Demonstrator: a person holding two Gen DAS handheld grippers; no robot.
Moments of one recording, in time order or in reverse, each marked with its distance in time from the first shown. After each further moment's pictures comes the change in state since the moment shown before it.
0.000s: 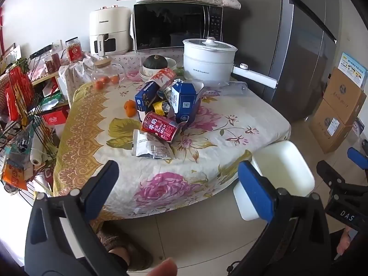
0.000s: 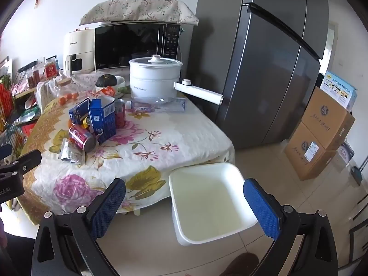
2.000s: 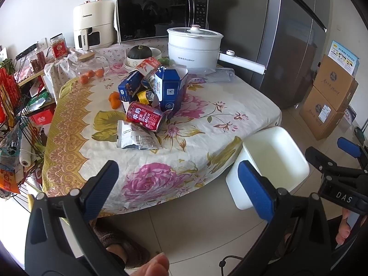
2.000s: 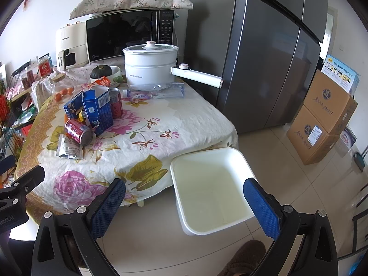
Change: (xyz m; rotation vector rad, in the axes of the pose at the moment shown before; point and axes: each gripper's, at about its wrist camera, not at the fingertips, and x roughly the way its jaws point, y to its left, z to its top) left arm 0.011 -0.015 -0.009 0.053 0.044 -0.060; right arm 0.017 -0.002 -0.002 0.045 0.092 0.007
